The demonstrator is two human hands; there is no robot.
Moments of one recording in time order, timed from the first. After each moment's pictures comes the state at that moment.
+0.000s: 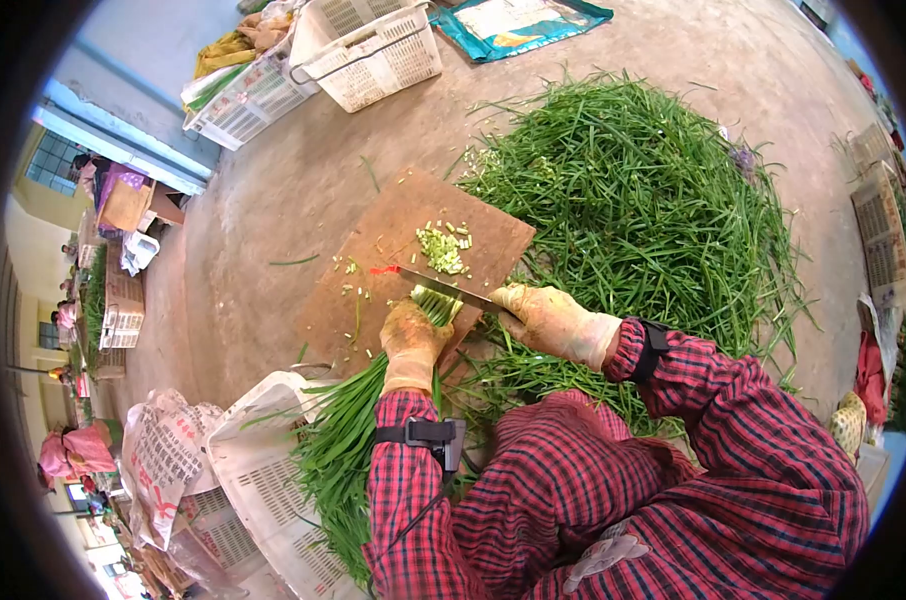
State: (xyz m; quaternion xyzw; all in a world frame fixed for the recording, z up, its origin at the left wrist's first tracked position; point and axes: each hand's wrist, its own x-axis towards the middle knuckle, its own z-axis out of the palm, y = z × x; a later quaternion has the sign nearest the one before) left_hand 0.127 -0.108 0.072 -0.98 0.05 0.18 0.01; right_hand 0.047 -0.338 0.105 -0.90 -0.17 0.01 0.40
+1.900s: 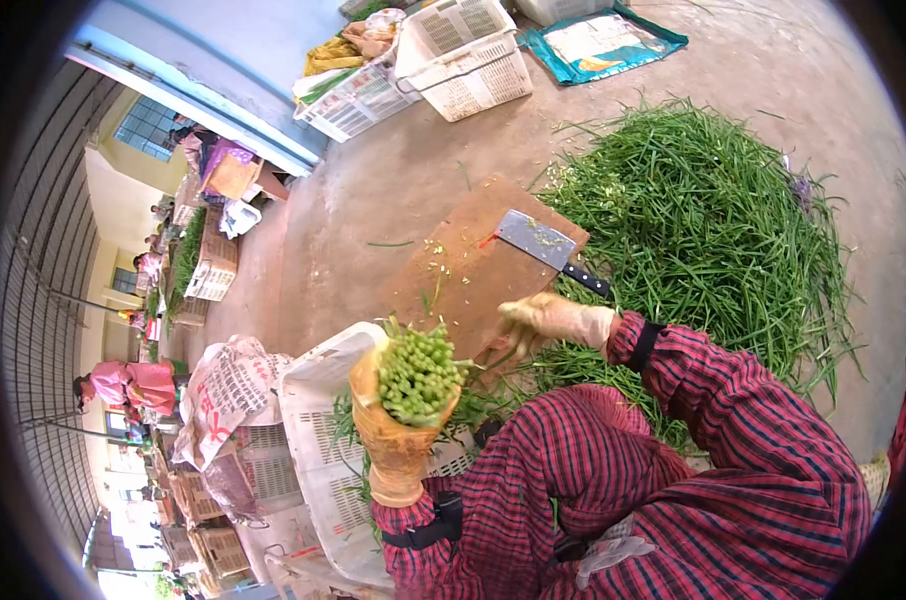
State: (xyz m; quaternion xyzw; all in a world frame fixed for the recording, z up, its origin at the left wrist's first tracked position) left_hand -0.081 -0.075 0.307 -0.92 0.18 -0.28 -0.23; right_hand 0.029 -0.315 0.153 -0.57 -0.09 0.40 0.71
